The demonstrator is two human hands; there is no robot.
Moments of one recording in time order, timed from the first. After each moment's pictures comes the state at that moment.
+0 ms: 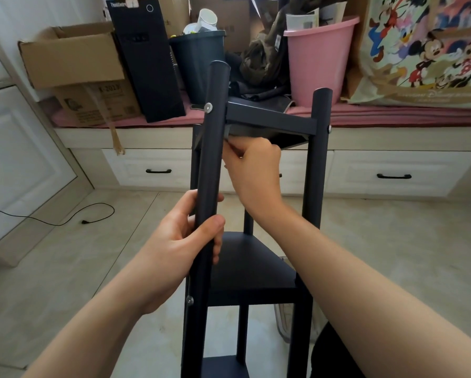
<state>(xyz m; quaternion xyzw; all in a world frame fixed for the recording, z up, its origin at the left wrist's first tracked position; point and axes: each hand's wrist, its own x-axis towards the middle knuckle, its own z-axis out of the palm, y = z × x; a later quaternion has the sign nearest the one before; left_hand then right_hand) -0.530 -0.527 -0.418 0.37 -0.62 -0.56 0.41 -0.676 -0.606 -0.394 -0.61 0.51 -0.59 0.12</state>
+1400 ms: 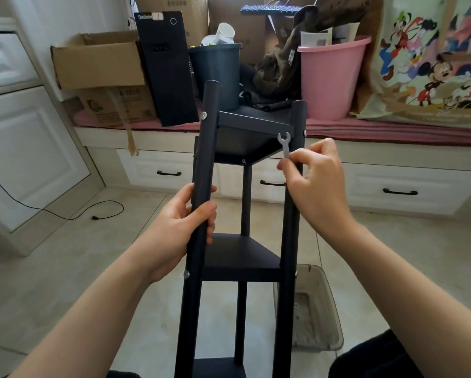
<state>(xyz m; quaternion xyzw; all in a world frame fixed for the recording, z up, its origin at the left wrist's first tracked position) -0.513 -0.551 -0.424 0.39 -0.57 -0.57 0.45 -0.739 -0.568 -0.392 -0.62 0.60 -0.50 0.05</state>
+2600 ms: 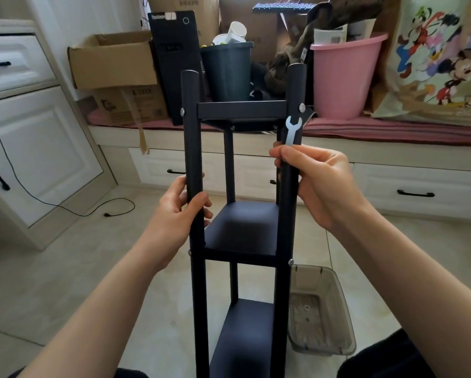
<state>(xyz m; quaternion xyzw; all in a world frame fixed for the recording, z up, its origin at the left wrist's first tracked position) -0.495 -0.573 -0.435 0.45 -0.56 -0.45 0.52 -0.725 -0.566 -0.376 -0.49 0.38 -0.62 0.48</state>
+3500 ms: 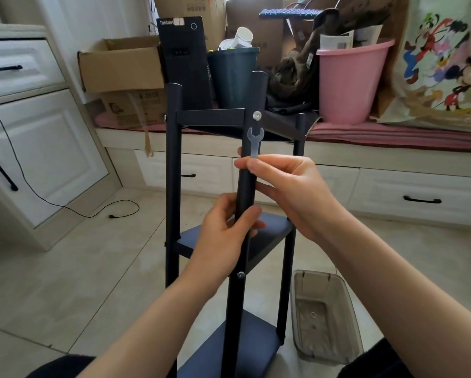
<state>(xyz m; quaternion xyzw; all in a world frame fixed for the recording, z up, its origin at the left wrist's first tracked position) -0.554 -0.536 -0.428 0.44 -0.55 -0.46 0.53 -0.691 -0.567 -0.375 -0.59 0.34 -0.55 0.48</state>
